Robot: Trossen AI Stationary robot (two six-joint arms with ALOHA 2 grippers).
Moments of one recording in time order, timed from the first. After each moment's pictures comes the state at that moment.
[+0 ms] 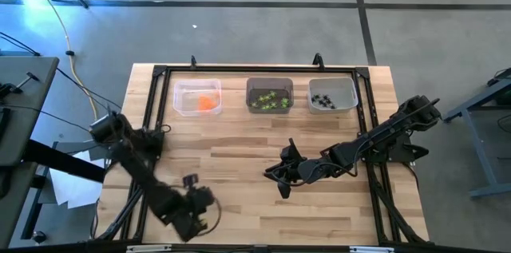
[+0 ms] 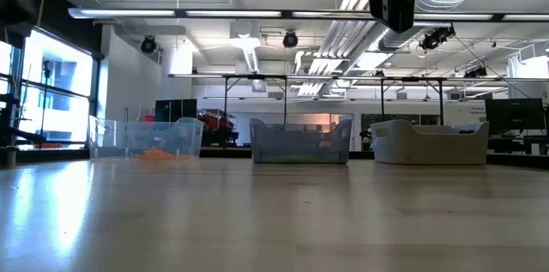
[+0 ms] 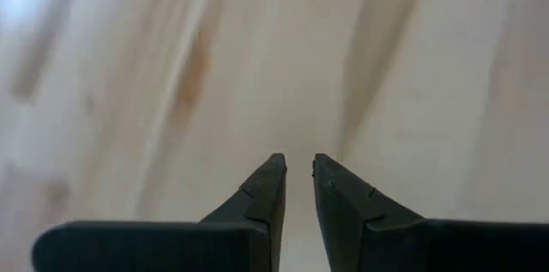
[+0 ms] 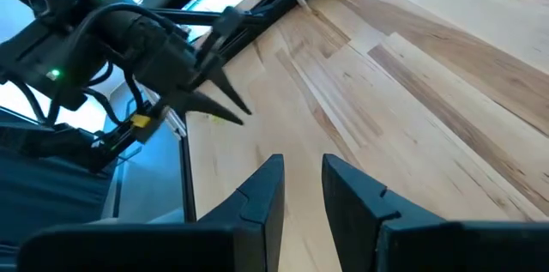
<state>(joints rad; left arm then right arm) -0.89 1.76 1.14 -0.78 -0.47 -1.11 0.47 1.55 0.97 0.10 0.41 0.89</state>
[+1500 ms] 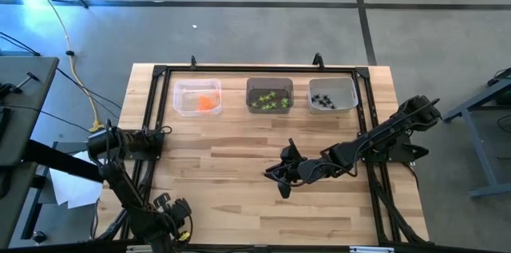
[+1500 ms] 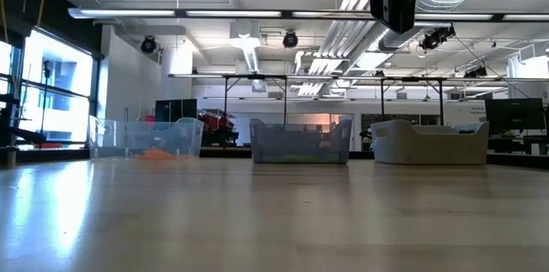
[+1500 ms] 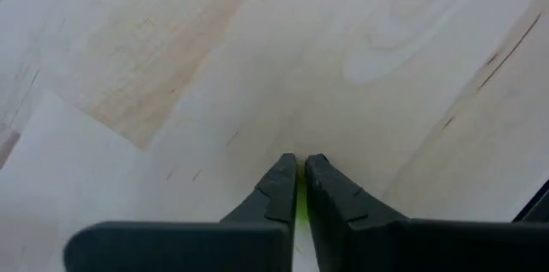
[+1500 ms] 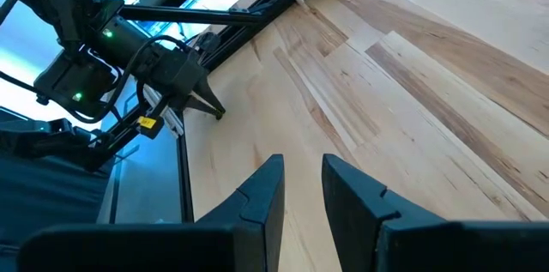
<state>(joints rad) -1.12 1.89 1.14 -0.82 -0.22 -1.72 0.47 1.55 0.97 0.09 0.41 0.89</state>
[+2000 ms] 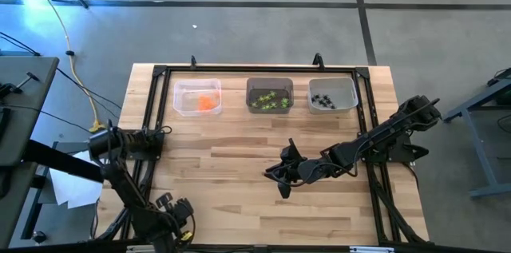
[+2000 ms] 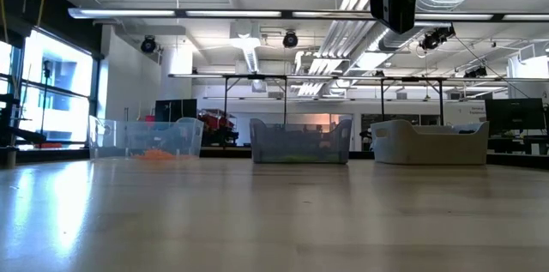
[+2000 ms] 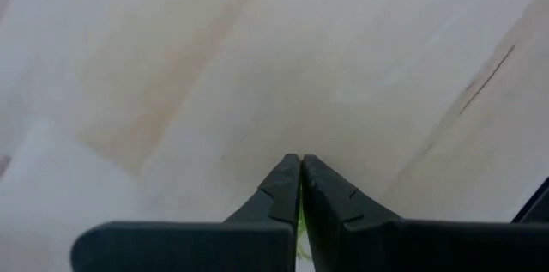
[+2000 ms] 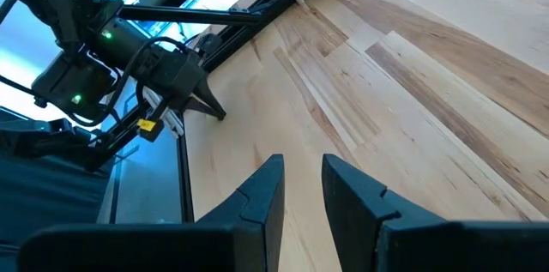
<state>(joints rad) -1.10 1.89 1.15 -0.82 -0.25 -1.69 0.47 1.55 0.97 0.09 0.41 0.89</state>
